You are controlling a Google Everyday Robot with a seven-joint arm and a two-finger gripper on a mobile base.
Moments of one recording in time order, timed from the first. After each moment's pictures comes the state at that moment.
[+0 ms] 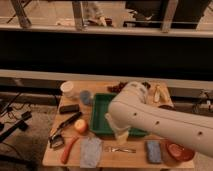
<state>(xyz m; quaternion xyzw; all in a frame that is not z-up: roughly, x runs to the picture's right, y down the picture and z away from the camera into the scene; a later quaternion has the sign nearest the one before) 0.024 0.173 0.622 -0.25 -0.12 -0.21 0.94</state>
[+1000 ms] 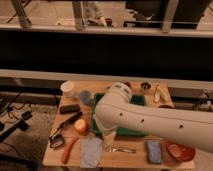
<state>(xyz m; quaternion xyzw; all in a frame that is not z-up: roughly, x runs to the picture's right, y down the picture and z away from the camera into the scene) -0.025 0.173 0.634 -0.25 -0.15 -0.21 0.93</state>
